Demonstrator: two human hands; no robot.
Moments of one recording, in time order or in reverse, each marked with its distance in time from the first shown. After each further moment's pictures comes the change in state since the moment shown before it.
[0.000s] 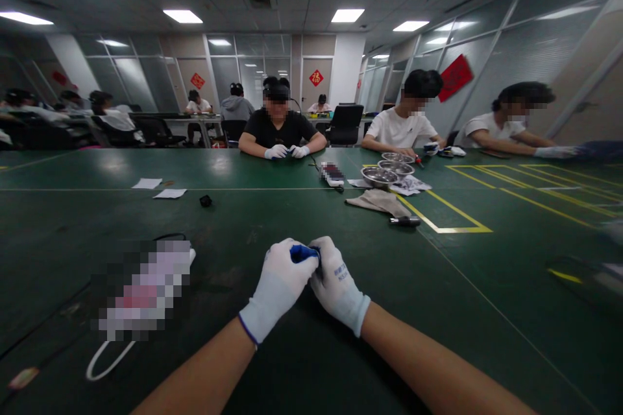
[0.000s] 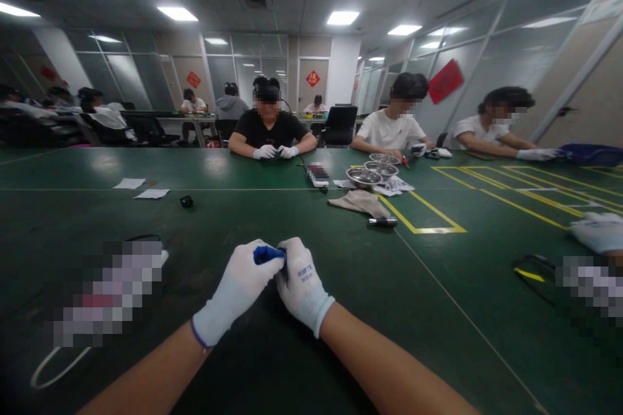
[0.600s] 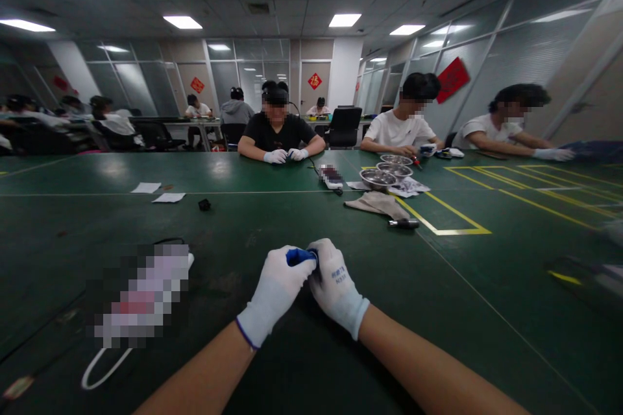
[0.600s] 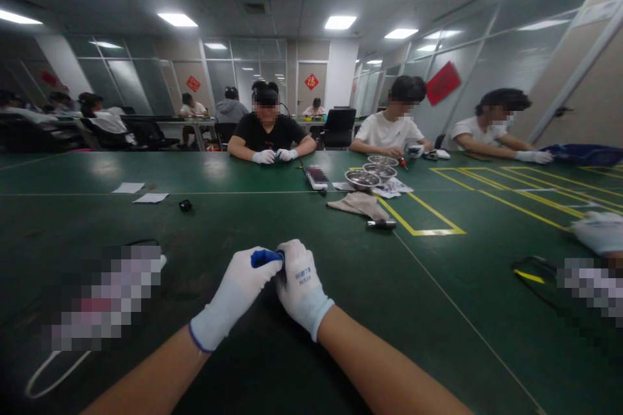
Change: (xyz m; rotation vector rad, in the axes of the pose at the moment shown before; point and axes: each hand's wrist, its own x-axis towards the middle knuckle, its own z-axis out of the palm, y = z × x) left_hand 0.007 -0.009 0.004 -0.124 -0.012 -0.020; right_hand 0.002 0.006 0.005 -0.139 0.030 -0.030
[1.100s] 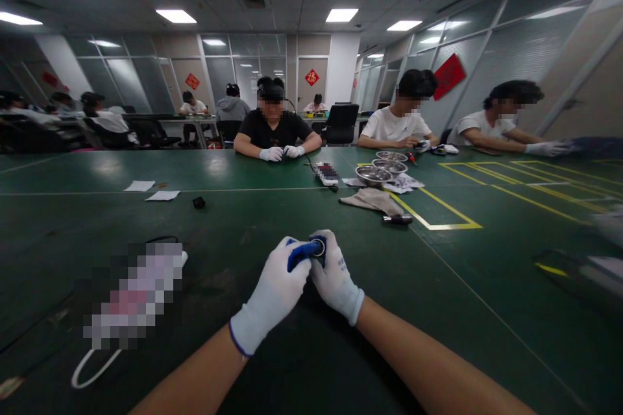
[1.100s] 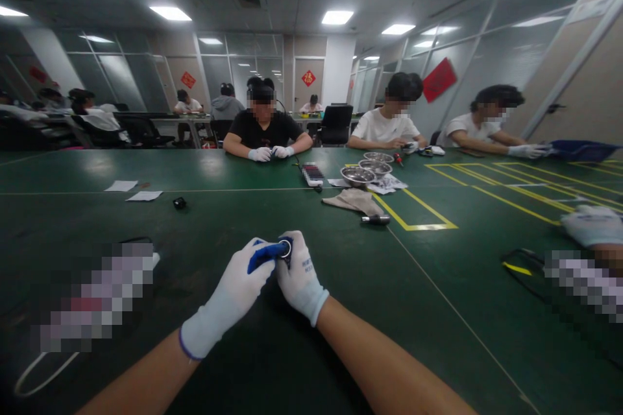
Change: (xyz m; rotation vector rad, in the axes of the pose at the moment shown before) left_hand -0.014 0.007 -0.001 0.014 -0.106 0.186; right_hand 0.005 0.006 0.000 0.361 0.133 0.094
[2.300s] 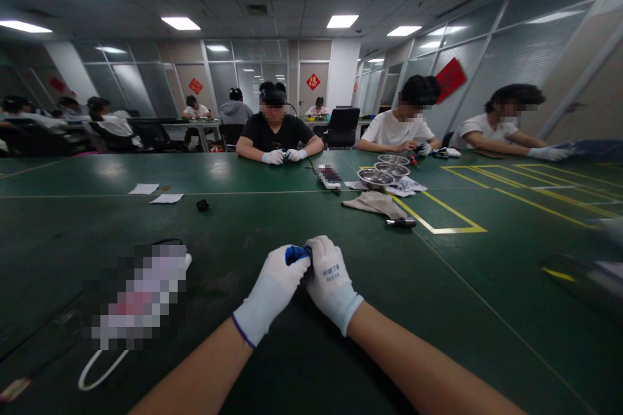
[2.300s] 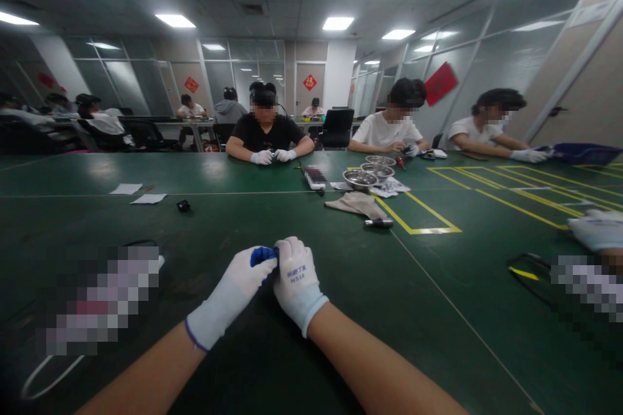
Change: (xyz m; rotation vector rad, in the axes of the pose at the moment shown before) left_hand 0.017 -0.021 -0.001 -0.073 0.021 -0.196; right_hand -0.001 0.000 0.013 -0.629 -0.110 -0.124
